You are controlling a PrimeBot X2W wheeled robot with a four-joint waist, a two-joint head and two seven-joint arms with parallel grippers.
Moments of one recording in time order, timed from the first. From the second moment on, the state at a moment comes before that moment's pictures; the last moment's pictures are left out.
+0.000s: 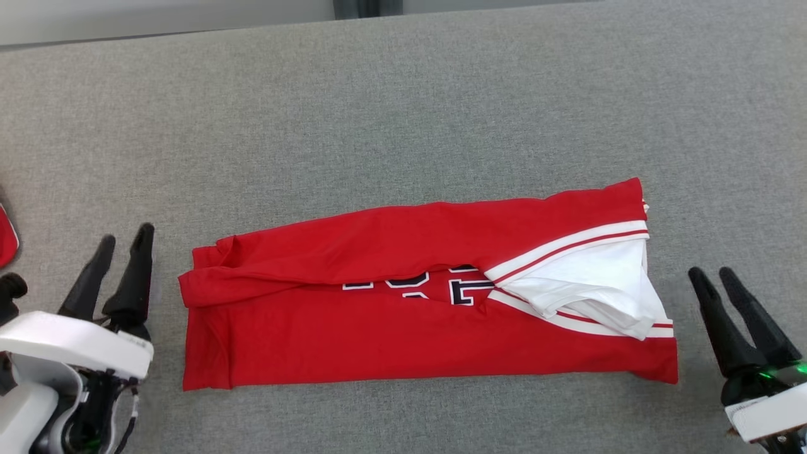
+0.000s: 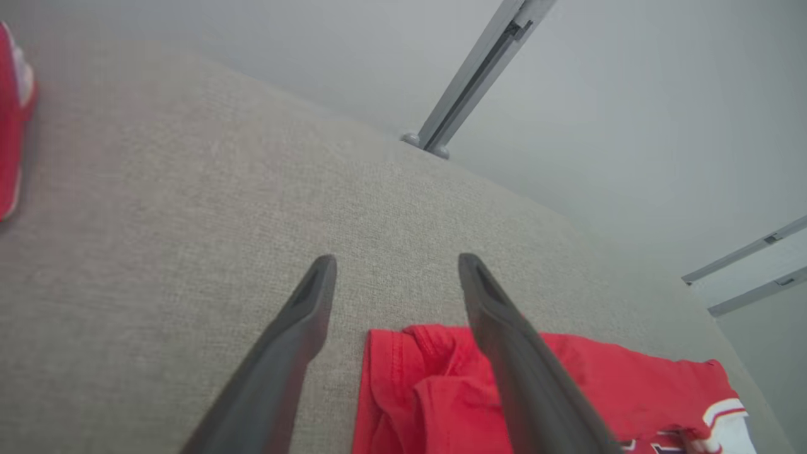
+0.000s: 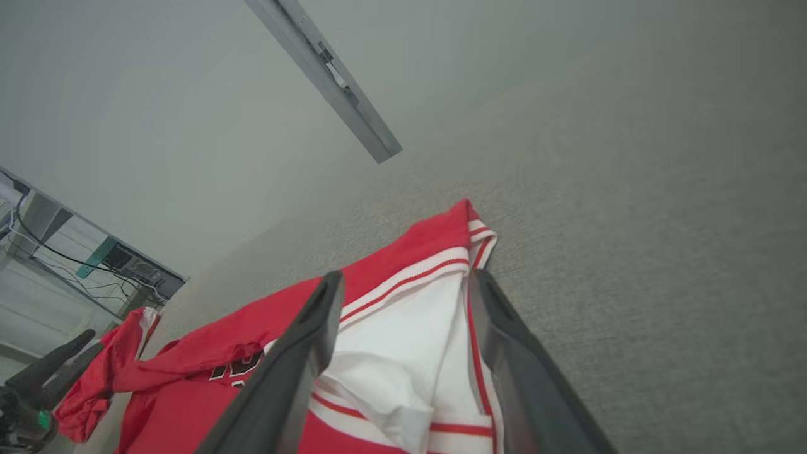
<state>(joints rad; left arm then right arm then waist) -0.25 0.70 -0.52 0.03 -1.32 0.16 -0.23 0.01 -0.50 0.24 -0.07 1.05 0.13 -0.15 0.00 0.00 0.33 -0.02</state>
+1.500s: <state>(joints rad) -0.12 0.42 -0.30 0.02 -0.56 0.25 -0.26 -0.09 -0.15 0.00 0.08 0.26 0.13 -0.13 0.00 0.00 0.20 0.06</state>
